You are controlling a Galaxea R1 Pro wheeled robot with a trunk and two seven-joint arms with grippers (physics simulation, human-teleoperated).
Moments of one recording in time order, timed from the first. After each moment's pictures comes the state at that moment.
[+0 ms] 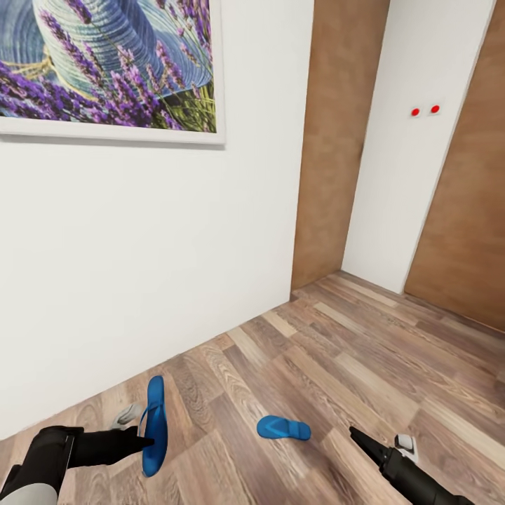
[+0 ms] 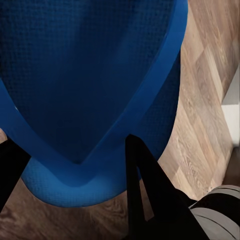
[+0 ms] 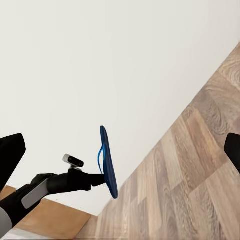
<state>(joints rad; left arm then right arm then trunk) -0.53 0.10 0.82 -0.72 -0.84 0.70 -1.32 -0.09 -0.14 -0.40 -1.02 -0.47 0.58 1.22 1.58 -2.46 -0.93</state>
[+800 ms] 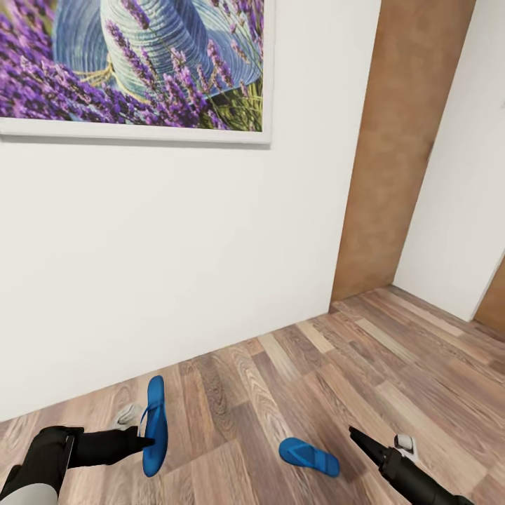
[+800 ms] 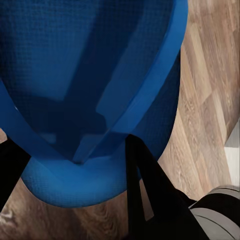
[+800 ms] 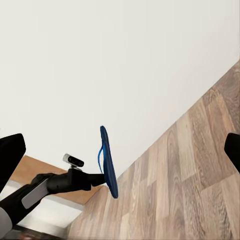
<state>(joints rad) -0.53 0.10 0.82 -0.72 -0.84 0.71 -1.32 -0.09 -0.14 -0.40 -1.02 -0.47 0.58 1.22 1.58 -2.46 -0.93</state>
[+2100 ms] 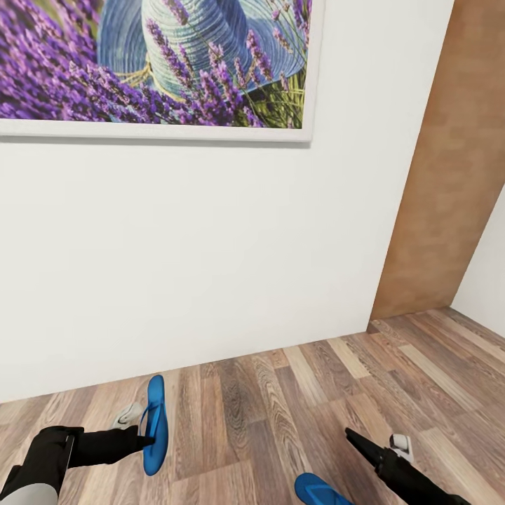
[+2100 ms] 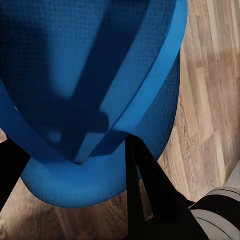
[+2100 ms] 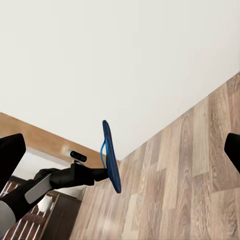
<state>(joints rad) -0.53 0.09 0.82 -0.72 -0.83 0.70 -1.32 -0.09 -0.13 -0.38 -1.02 -0.48 0.58 1.22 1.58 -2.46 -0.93</state>
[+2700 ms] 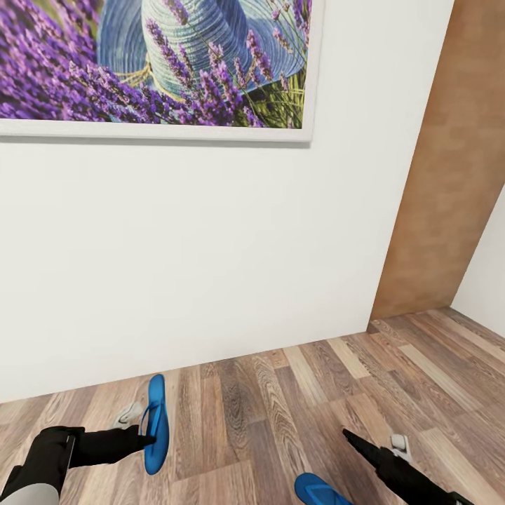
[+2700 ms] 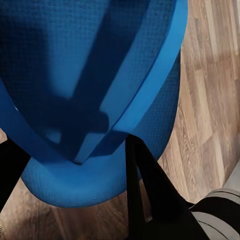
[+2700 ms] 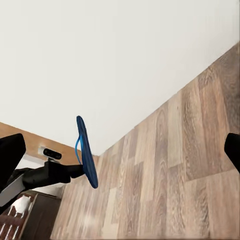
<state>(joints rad) -0.53 0.09 0.83 -0.72 -0.83 0.70 -1.32 -0.09 -0.14 -0.37 -1.03 -0.46 0.59 1.12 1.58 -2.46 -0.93</state>
